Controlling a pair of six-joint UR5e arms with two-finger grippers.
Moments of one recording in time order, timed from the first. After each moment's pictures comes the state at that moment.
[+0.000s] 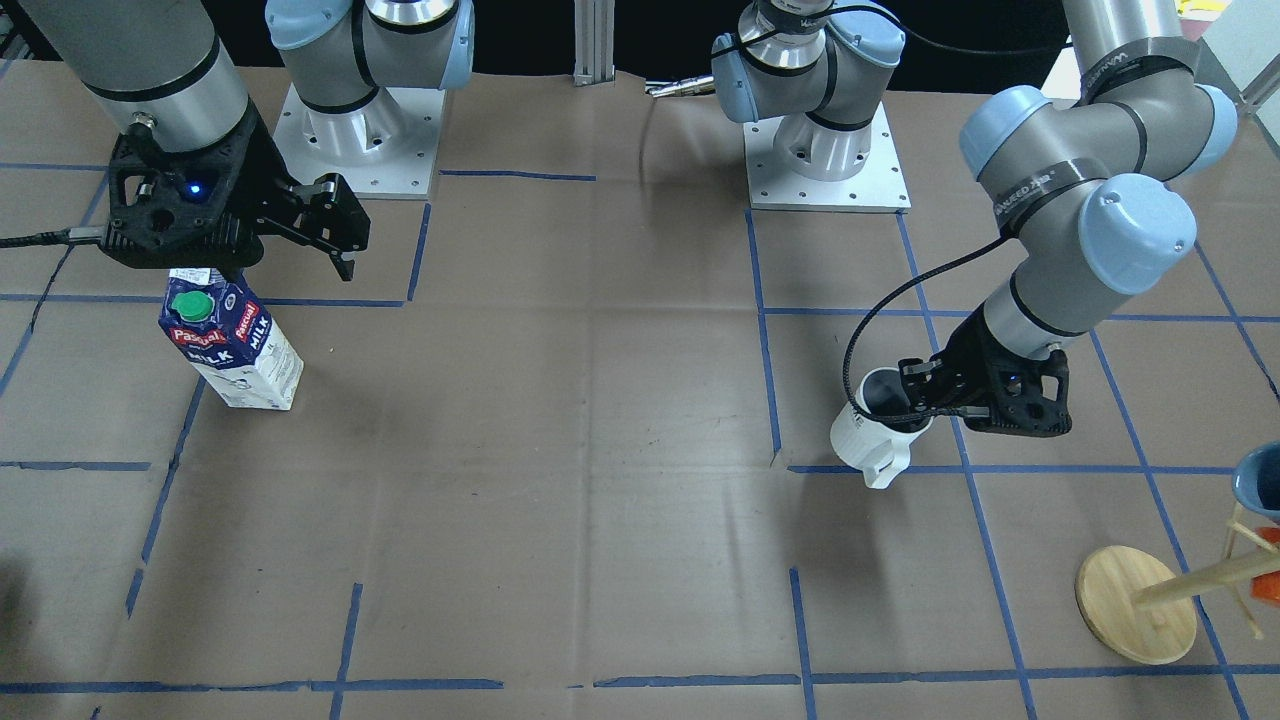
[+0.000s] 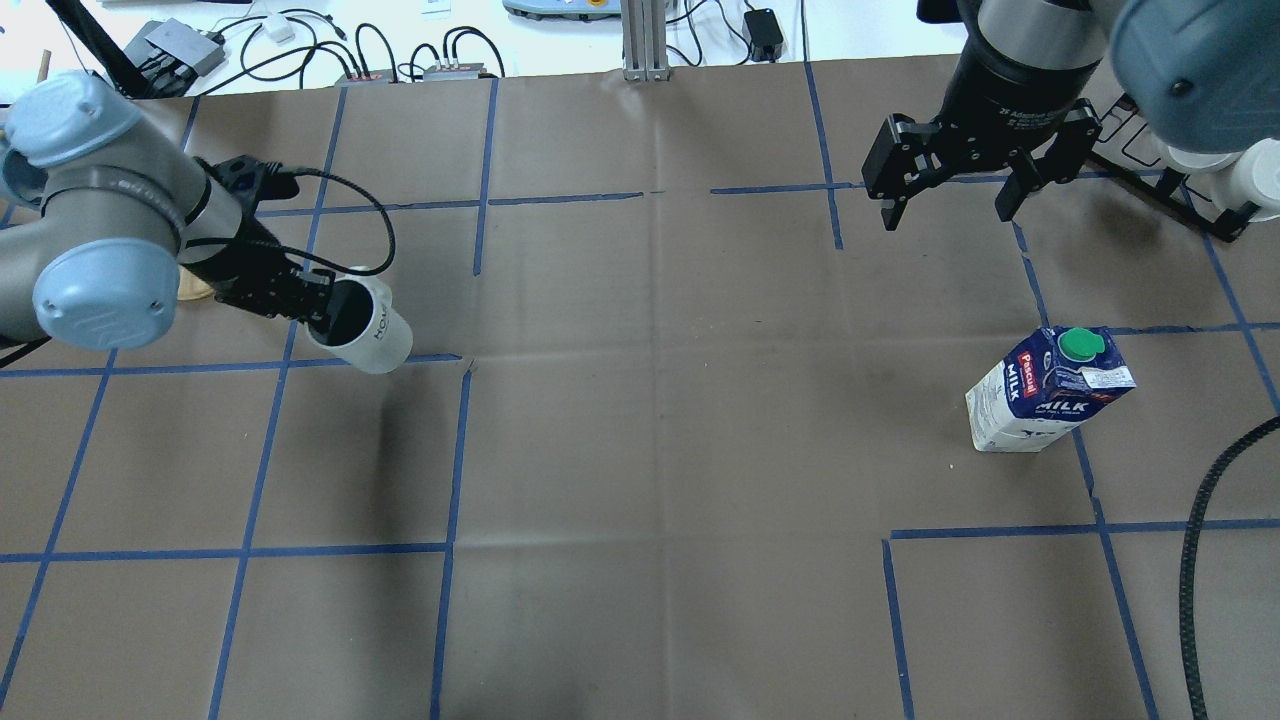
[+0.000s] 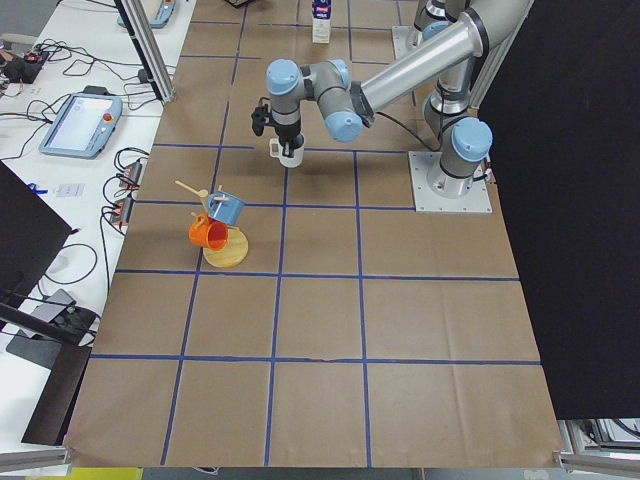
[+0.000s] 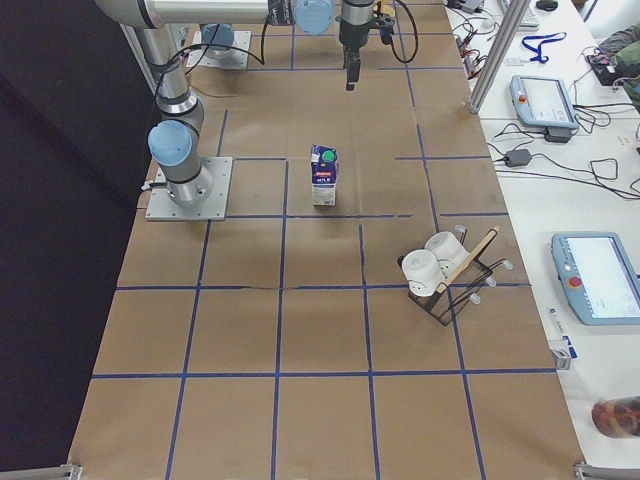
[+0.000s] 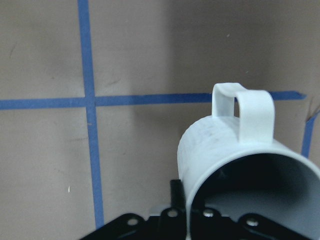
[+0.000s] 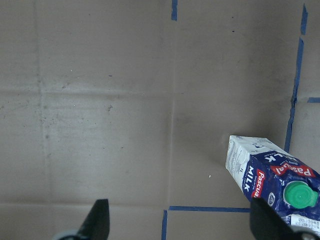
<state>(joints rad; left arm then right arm) -1.35 -1.78 -1.81 -1.13 1.48 0.31 1.57 -1.52 1.52 -1.54 -1.57 -0.04</state>
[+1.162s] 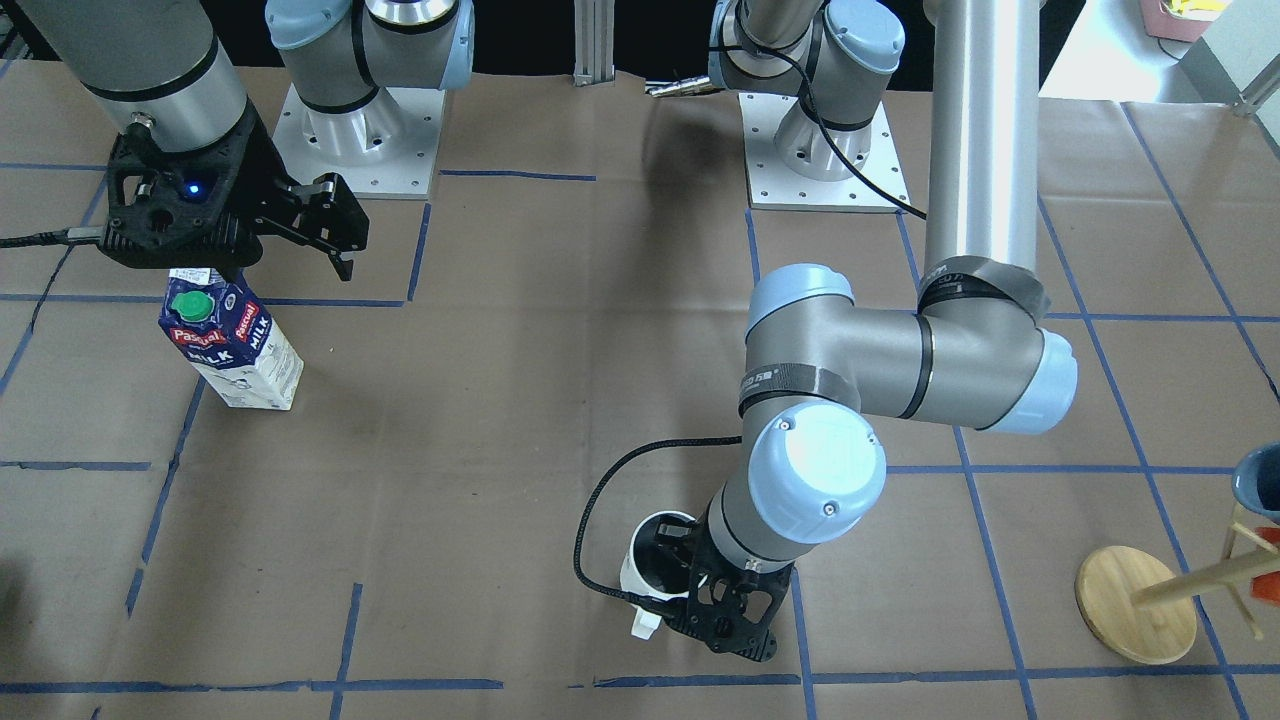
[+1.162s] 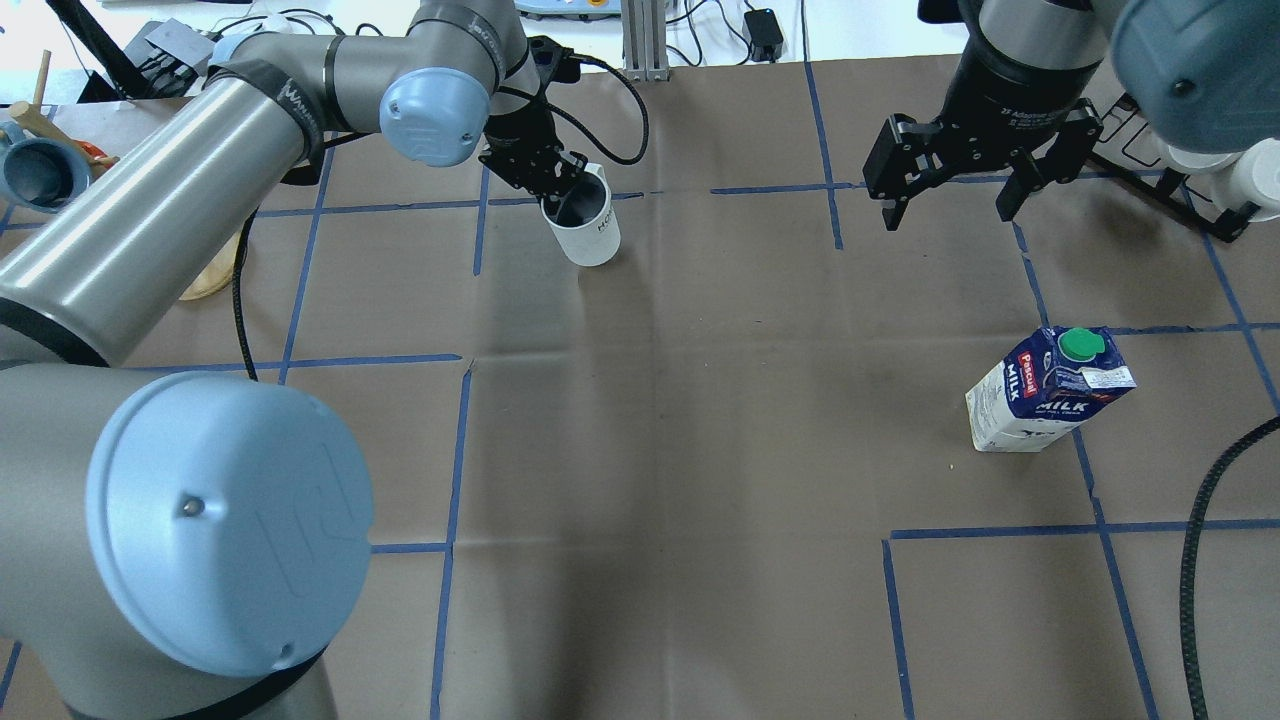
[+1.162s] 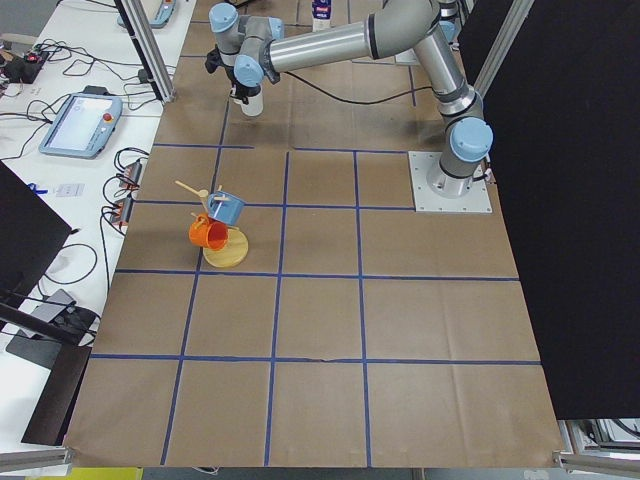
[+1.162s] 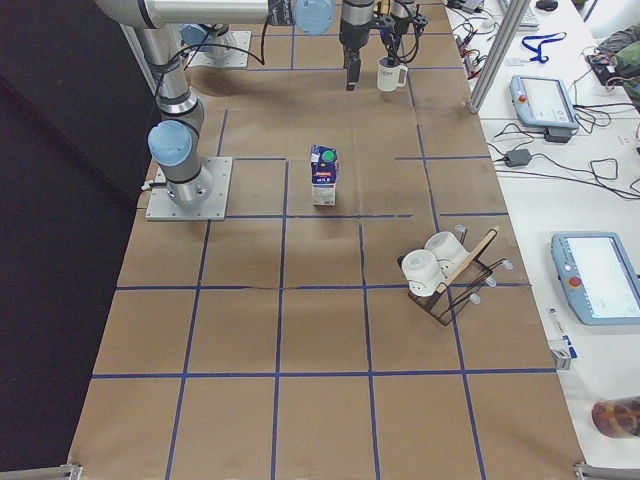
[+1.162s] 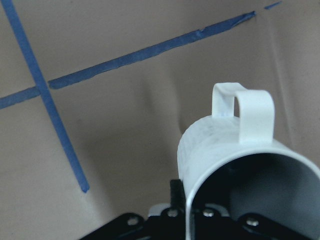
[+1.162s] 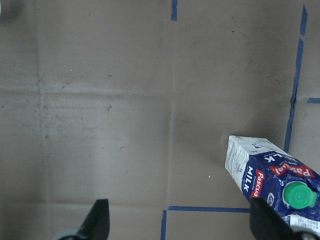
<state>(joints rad) -1.72 -2.26 -1.20 -1.27 1.49 0.20 1.57 -1.52 1.52 -1.54 -1.57 -0.05</state>
